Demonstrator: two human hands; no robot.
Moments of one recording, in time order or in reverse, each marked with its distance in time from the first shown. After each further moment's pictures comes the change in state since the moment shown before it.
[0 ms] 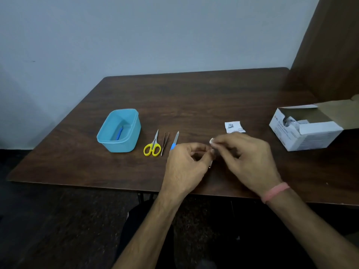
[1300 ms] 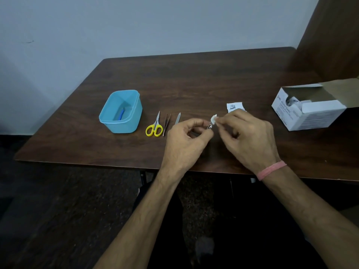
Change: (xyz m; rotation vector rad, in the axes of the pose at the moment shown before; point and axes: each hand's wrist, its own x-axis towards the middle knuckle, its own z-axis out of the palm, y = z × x) left_hand -0.004 0.006 -0.004 -0.126 0.037 -0.001; right_hand -0.003 -0.003 0.003 -0.268 0.070 -0.090
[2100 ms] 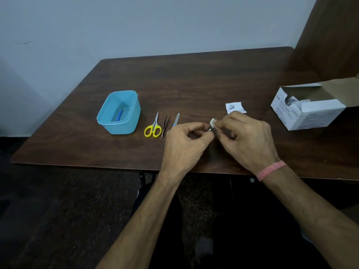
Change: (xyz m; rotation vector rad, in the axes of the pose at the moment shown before) left_hand 0.001 -0.005 0.003 0.077 0.023 0.029; right_hand 0.000 -0.002 0.001 -0.012 -0.038 0.017
